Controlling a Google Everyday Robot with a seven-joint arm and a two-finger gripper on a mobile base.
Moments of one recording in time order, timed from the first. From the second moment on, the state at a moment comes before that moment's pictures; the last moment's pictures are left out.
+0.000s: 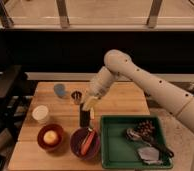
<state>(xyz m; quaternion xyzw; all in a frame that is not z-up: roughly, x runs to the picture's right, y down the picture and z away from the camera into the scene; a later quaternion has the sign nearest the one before) -0.050 0.054 0.672 -0.41 -0.32 0.04 0.85</state>
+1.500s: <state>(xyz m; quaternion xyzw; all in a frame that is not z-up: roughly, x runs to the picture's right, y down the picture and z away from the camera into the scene) -0.192 0.018 0.660 -0.36 -0.42 -0.07 0.83</state>
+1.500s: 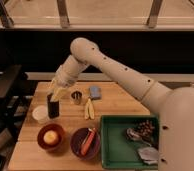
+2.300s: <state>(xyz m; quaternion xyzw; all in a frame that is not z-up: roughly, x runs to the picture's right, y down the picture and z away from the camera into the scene) -0.268 0.000 0.692 -0.30 -0.49 -0.08 0.82</state>
